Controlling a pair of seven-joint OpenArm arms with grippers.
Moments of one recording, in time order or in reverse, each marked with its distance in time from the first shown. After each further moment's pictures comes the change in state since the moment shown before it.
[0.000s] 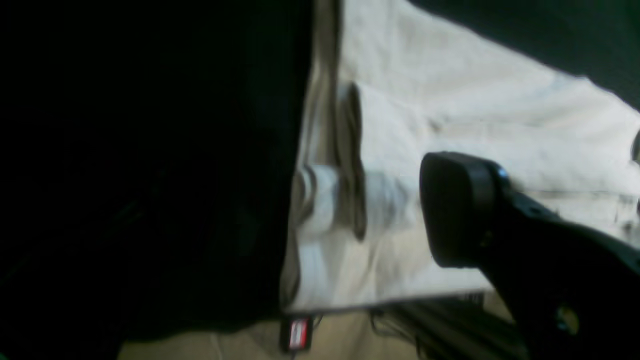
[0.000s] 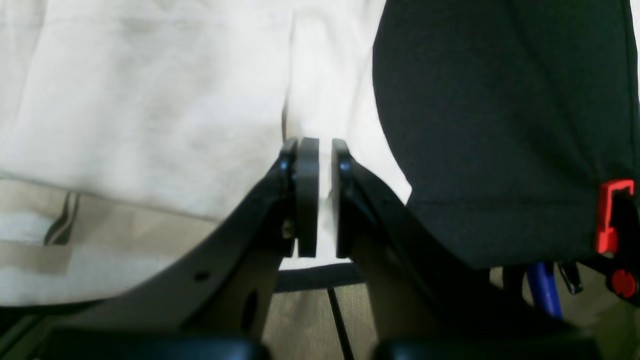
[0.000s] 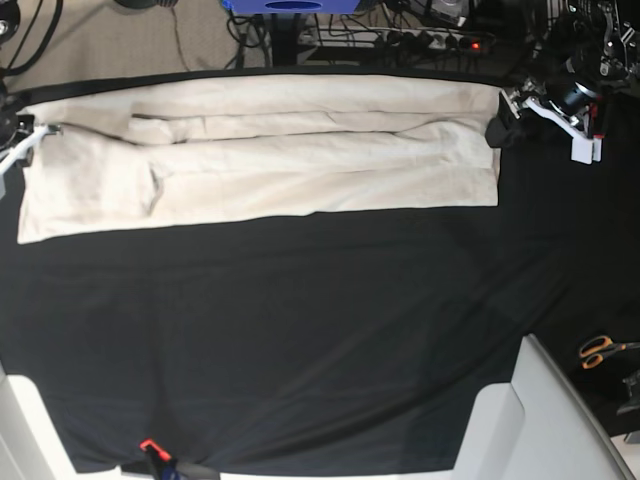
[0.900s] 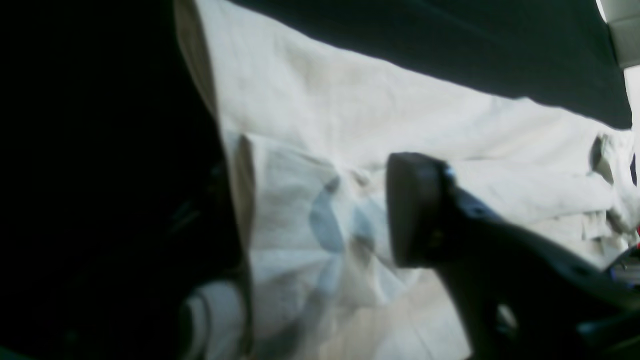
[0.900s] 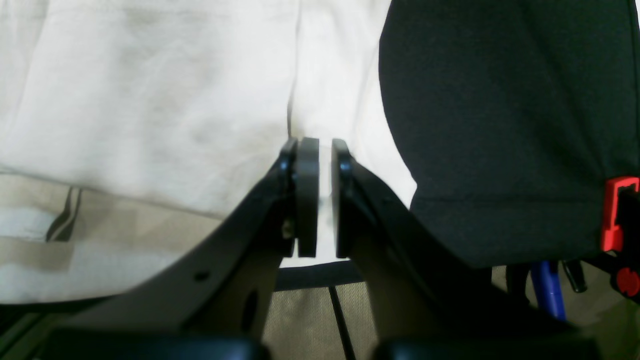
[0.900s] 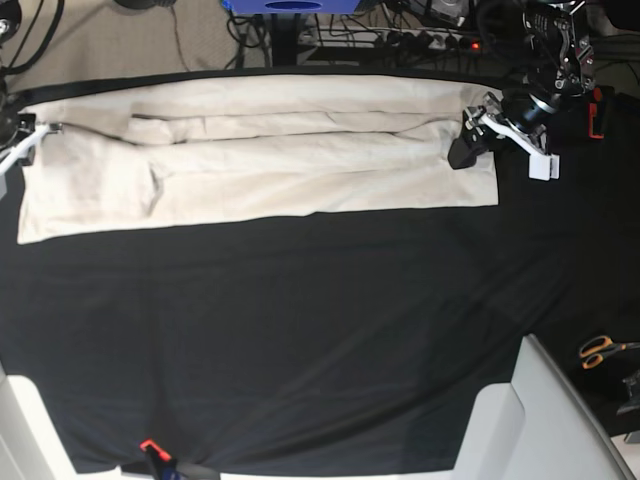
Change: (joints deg) left arm -7.5 7.5 3.6 -7.1 9.6 -2.5 -5.8; right arm 0.0 -0.1 0.0 0.0 0.0 0.0 0.1
